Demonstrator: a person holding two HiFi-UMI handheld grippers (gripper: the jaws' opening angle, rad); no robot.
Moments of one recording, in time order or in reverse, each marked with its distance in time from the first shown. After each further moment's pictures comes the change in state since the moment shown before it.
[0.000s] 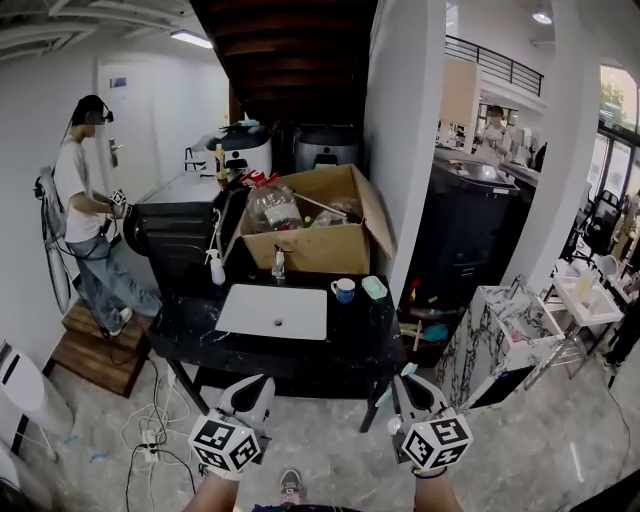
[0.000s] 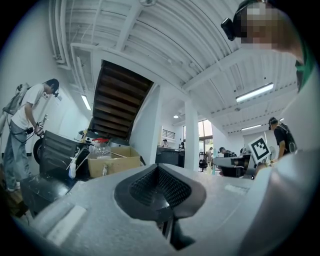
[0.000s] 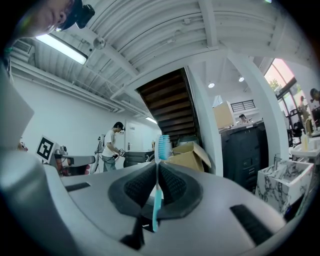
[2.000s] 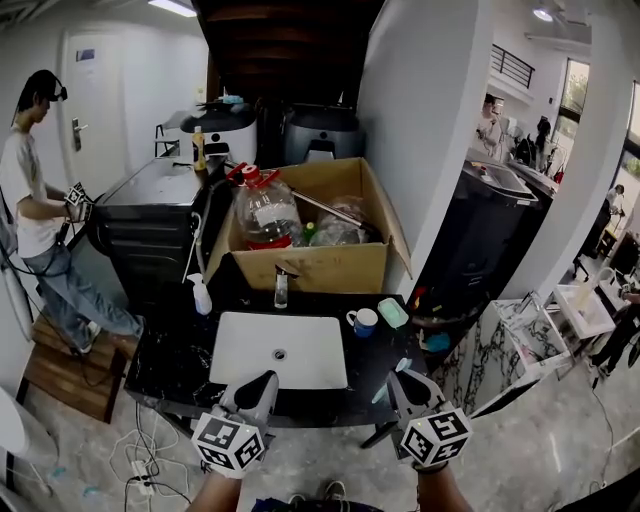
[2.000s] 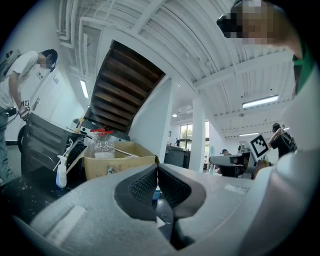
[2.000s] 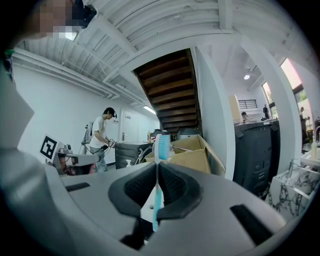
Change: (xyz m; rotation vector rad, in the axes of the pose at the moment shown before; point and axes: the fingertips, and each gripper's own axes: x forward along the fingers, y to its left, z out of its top) left arm 0.177 0.233 -0.011 -0.080 0.035 -0.086; right arm 0.285 0.004 -0.006 -0.051 0.108 -0.038
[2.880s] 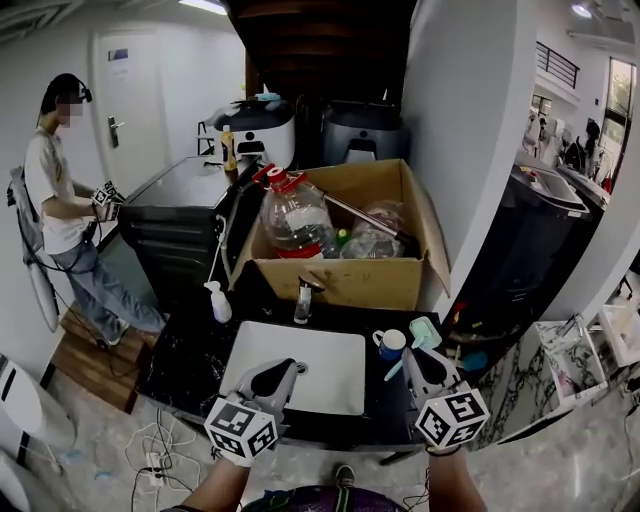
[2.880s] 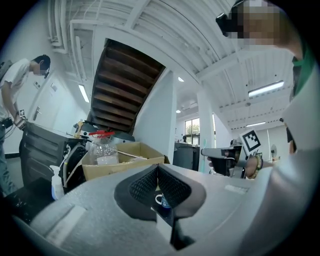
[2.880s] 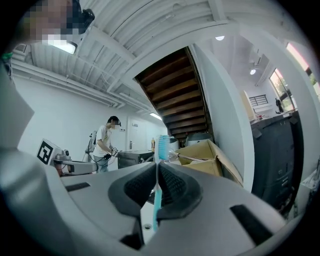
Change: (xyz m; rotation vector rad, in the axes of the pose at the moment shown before) left arm 0.102 0.028 0.000 0.075 0.023 0.070; right arm 0.115 -0.078 0.022 0.024 -0.097 0.141
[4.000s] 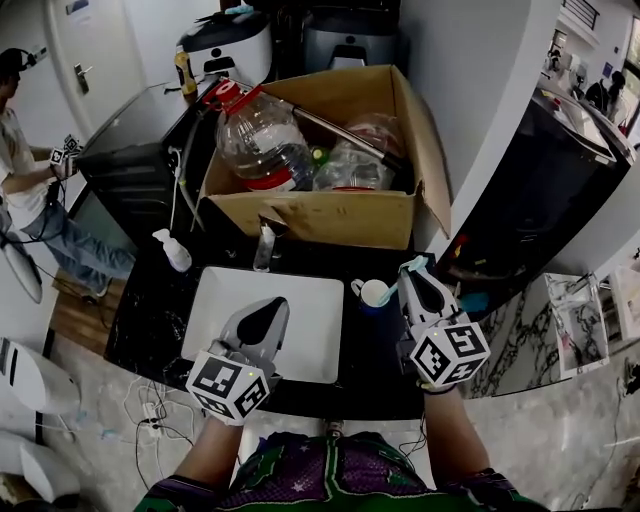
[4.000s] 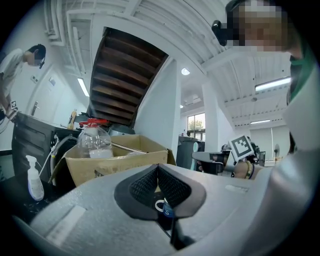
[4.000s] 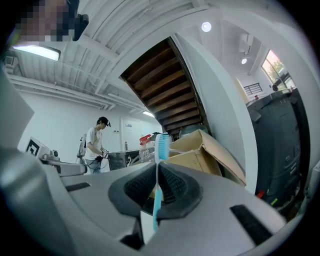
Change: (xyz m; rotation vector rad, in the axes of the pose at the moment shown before) left arm 0.135 0.003 -0.032 -0.015 0.060 0.025; right arm 0.095 -0.135 -0.047 0.111 0.022 -0.004
